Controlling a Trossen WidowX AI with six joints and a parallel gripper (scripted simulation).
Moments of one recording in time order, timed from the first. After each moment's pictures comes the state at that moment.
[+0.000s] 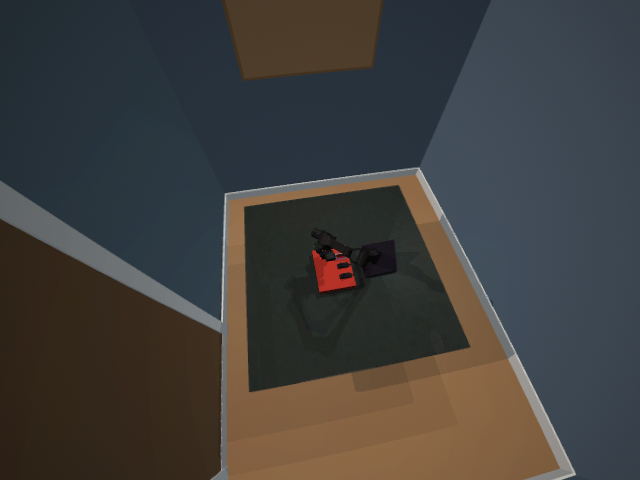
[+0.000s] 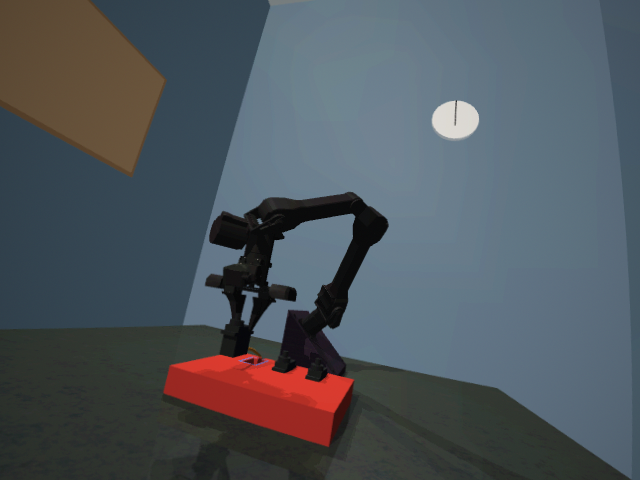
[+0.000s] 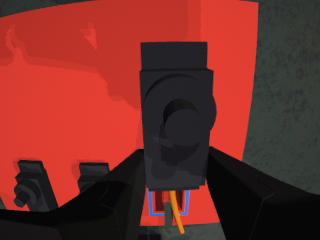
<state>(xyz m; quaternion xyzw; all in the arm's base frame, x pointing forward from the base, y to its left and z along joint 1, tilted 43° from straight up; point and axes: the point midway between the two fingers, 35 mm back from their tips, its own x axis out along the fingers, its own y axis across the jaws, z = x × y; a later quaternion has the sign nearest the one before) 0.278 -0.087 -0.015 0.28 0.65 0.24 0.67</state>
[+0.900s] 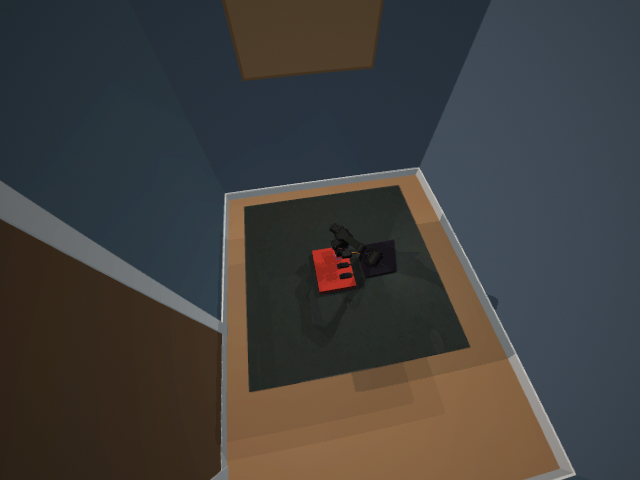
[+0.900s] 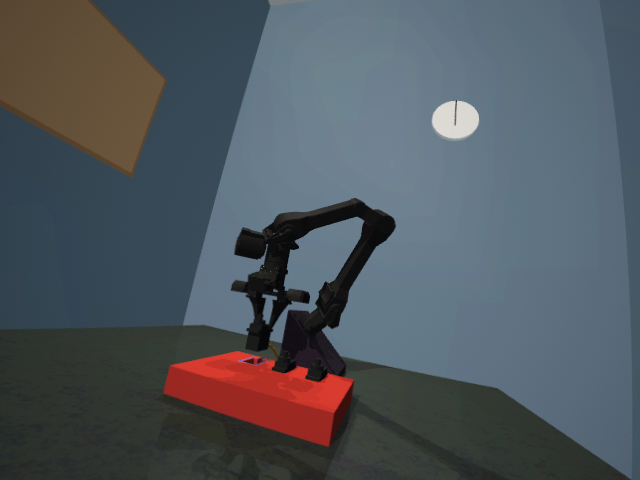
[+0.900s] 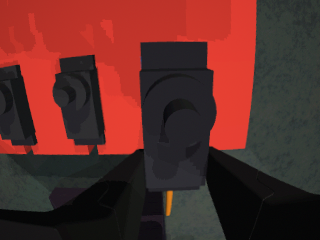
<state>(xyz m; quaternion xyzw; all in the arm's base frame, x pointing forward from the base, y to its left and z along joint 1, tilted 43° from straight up) 0.174 -0.080 -0.016 0.29 0.65 0.23 0.66</state>
